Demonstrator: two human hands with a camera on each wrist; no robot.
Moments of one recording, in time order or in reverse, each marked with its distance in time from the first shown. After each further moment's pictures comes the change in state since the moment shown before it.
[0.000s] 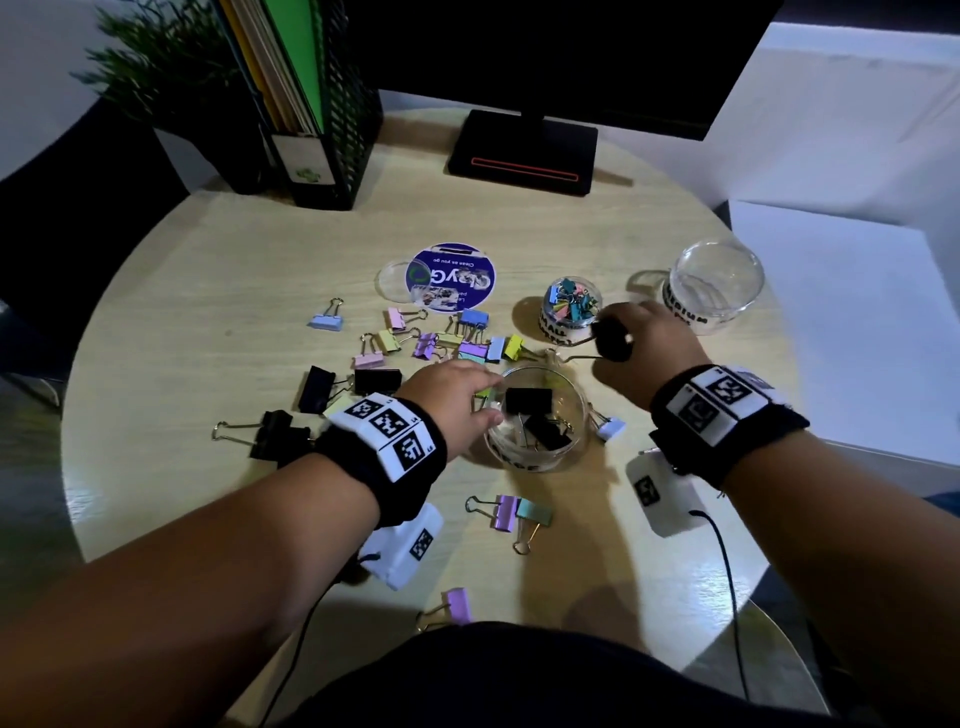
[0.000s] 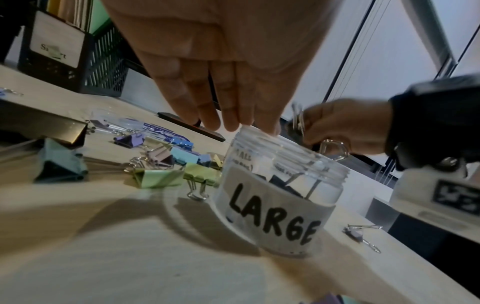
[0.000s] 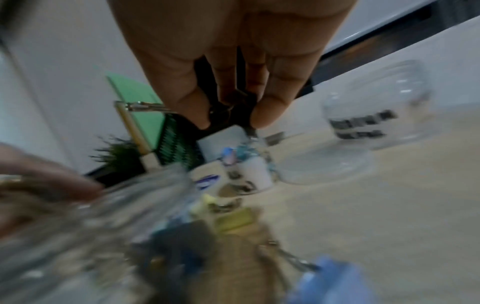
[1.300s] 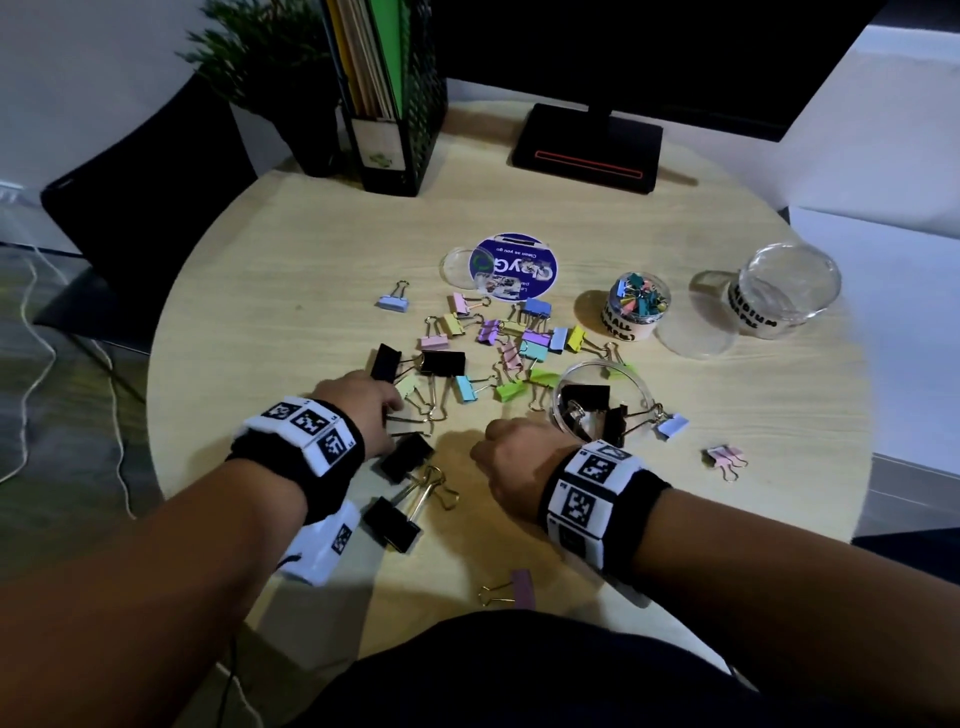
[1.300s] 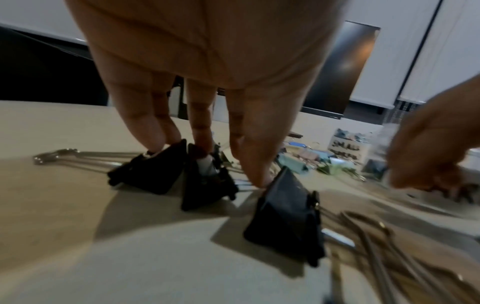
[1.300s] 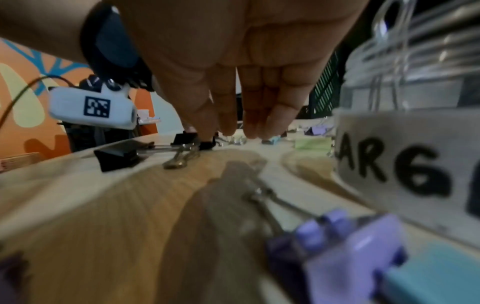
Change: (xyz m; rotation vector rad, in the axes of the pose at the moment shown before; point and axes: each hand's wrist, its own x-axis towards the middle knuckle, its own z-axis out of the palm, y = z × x) left_hand -0.052 -0.123 -0.024 0.257 -0.222 -0.416; right_hand -0.076 -0.131 0.089 -0.437 -0.554 -0.592
